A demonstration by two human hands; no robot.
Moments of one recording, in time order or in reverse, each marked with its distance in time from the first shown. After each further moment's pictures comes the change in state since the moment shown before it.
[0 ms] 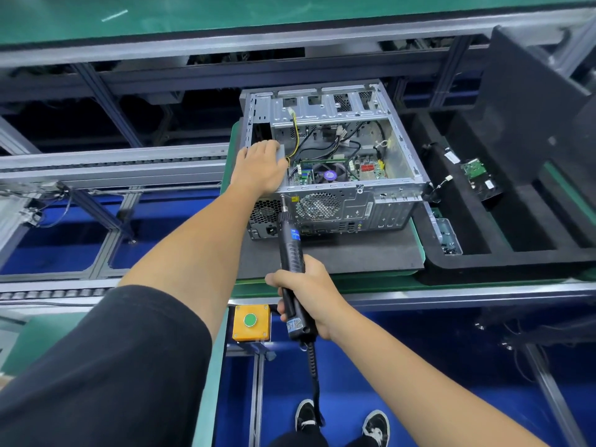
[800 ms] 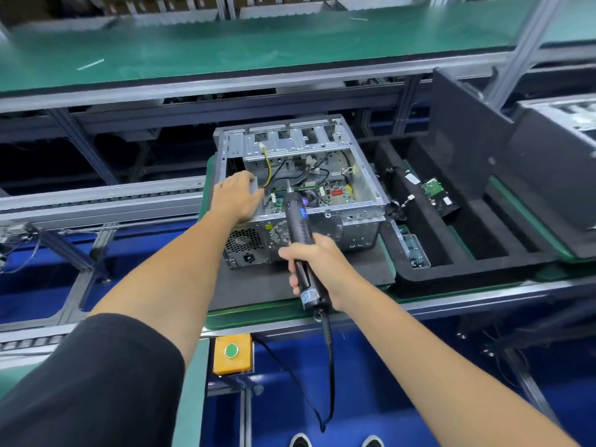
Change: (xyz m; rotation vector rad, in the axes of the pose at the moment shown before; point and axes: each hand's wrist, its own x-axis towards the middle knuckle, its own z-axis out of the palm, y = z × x) left_hand 0.005 0.009 -0.006 -0.065 -0.008 -0.057; right_hand -0.006 -0.067 -0.044 0.004 0.061 -0.138
